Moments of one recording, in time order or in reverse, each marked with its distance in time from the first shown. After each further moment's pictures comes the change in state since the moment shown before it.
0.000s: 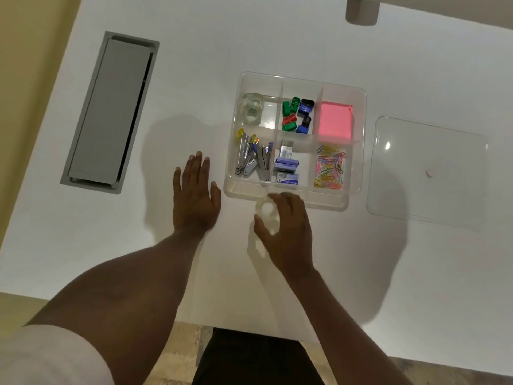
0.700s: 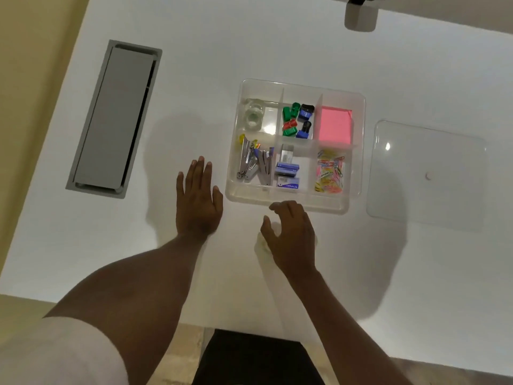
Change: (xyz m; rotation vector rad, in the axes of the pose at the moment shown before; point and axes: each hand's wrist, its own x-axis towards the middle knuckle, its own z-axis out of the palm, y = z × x) left_hand 0.002 -0.001 -0.001 0.003 -0.021 0.008; right_hand 0.003 0.005 0.002 -0.080 -0.007 0.006
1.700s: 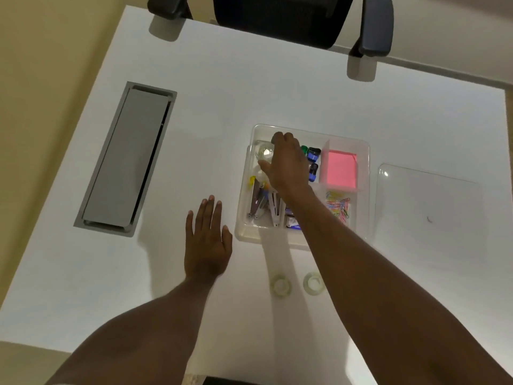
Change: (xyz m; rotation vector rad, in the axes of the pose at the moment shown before) left_hand -0.001 -0.008 0.012 0.000 0.016 0.005; right_hand 0.232 -0.058 0.005 -0.283 -0.140 0.010
